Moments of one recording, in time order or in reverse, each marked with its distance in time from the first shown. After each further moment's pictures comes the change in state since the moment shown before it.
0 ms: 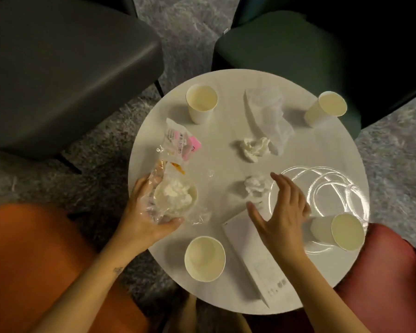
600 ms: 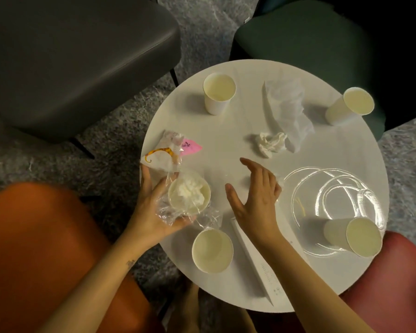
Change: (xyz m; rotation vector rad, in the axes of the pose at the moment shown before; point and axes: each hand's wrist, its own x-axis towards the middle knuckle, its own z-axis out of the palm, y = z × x) left_hand -0.009 -0.015 0.007 0.059 0.003 0.021; right_hand 0.012 -0.050 0.029 0.191 -0.162 -0.116
